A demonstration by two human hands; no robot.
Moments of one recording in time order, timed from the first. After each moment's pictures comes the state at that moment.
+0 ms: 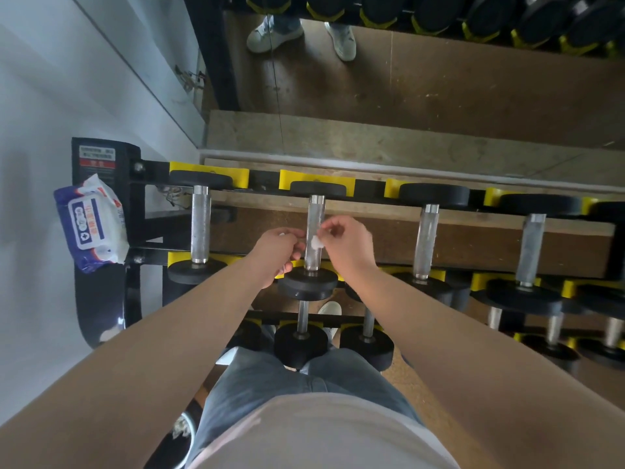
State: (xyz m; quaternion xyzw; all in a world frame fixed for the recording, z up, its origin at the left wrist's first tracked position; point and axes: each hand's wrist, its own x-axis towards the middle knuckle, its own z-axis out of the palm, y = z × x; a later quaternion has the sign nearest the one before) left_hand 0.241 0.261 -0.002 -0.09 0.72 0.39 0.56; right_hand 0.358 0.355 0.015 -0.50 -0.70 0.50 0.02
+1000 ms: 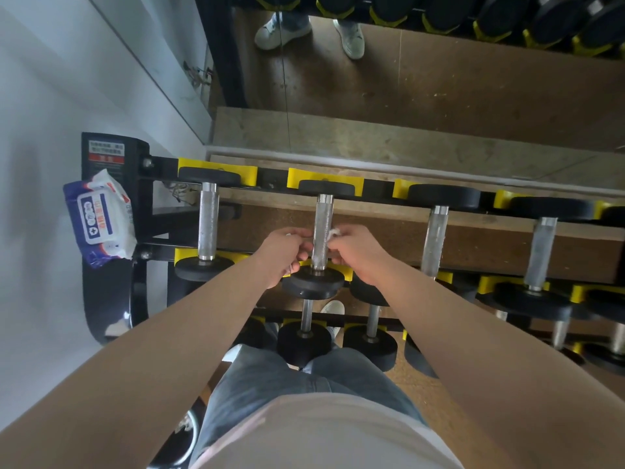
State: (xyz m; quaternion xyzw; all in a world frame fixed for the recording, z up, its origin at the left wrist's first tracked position) left_hand 0.239 0.257 0.000 -0.10 0.70 0.40 0.58; right_hand 0.355 0.371 0.000 -0.51 -0.57 0.64 -0.12
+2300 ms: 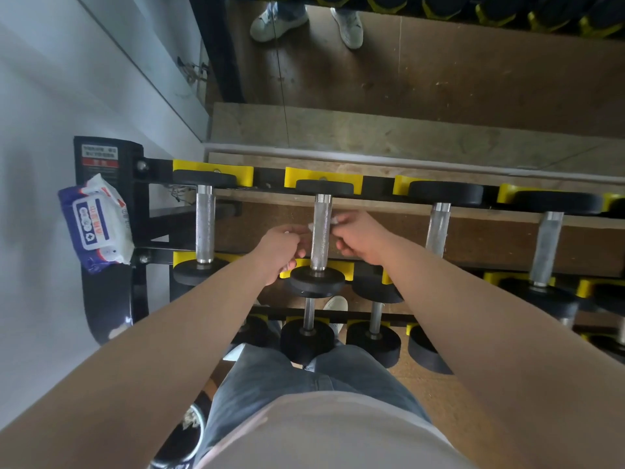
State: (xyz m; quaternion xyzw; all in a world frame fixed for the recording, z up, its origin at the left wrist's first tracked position) left_hand 0.231 0.259 -0.019 -0.06 0.74 0.35 0.57; right_hand 0.344 0.404 -0.007 -0.48 -0.58 0.63 -0.19
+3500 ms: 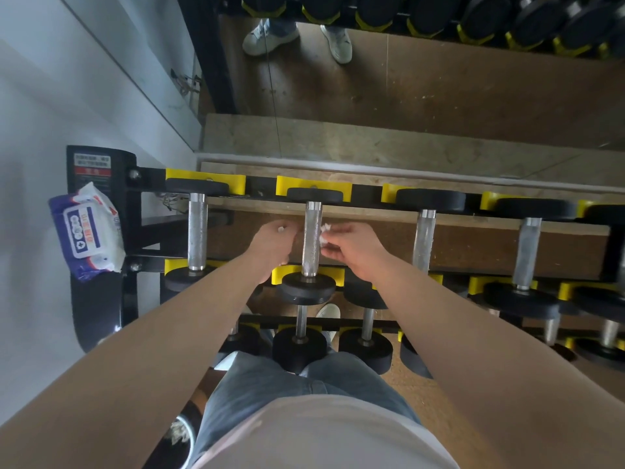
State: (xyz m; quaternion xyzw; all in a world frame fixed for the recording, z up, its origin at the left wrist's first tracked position) left_hand 0.228 0.275 -0.010 -0.01 0.76 0.38 0.52; right_hand 0.358 0.390 -0.001 -0.55 -0.43 0.72 -0.05
